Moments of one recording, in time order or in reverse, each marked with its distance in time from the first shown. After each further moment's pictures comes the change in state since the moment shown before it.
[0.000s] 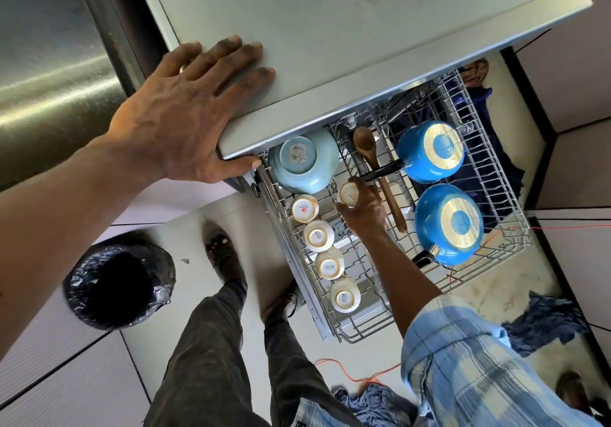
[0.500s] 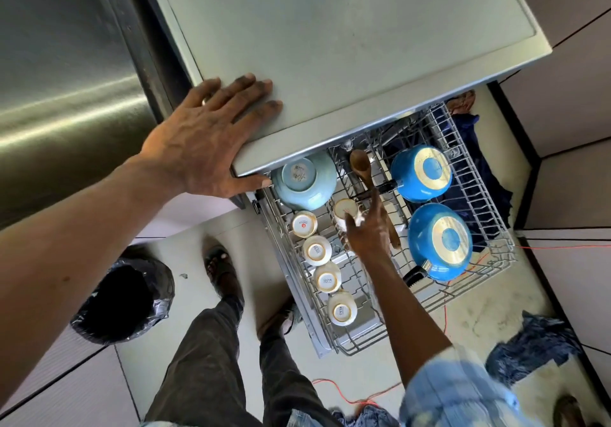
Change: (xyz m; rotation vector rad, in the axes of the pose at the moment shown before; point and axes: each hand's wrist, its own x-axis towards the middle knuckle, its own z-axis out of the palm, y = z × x) left_hand -0.003 0.000 -0.002 -0.033 0.017 0.022; right_hand -0.037 -0.015 -0.030 0.122 0.049 0.082
